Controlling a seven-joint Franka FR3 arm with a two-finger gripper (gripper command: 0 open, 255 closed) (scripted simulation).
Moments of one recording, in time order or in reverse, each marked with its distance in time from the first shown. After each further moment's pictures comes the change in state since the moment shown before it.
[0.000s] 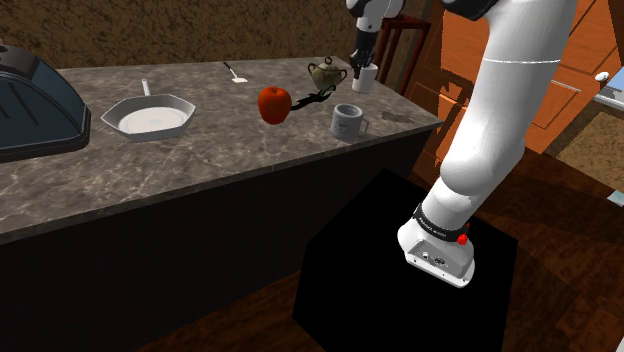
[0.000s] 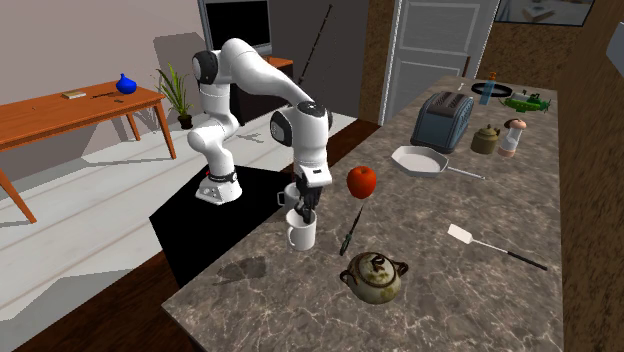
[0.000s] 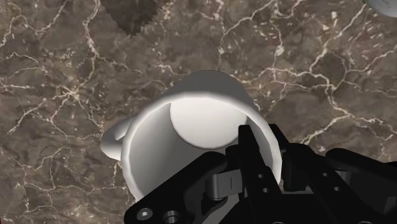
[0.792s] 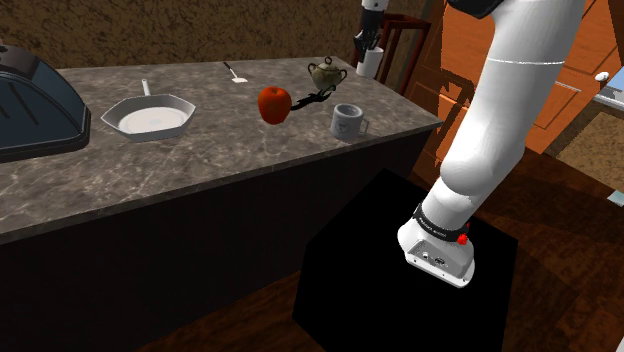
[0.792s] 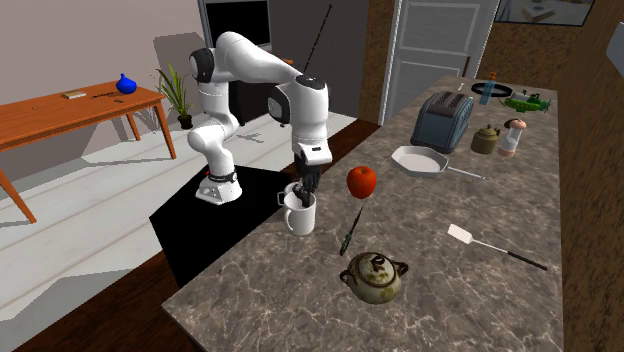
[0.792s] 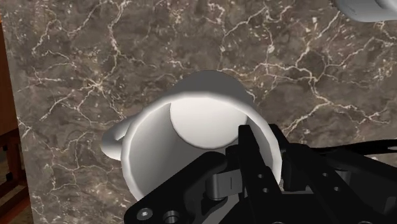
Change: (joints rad) arm -0.002 -0.033 -0.008 0.123 -0.017 -0.153 0.003
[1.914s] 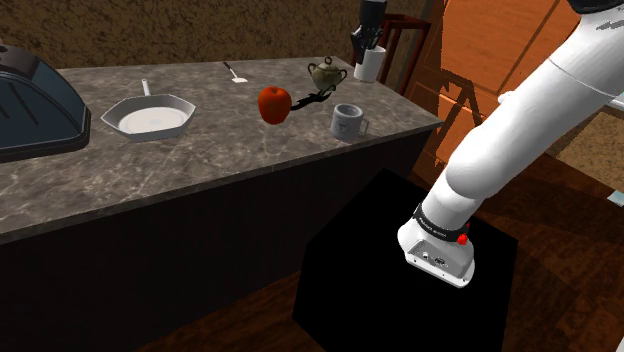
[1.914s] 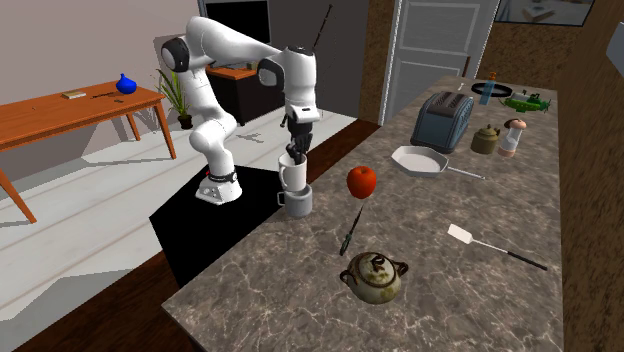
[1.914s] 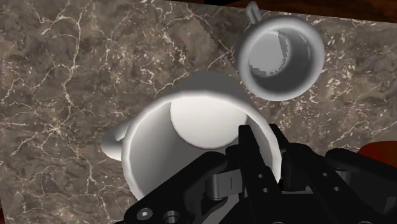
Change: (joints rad) arm 0.134 -0.442 0.117 -0.390 -0.179 -0.029 0.293
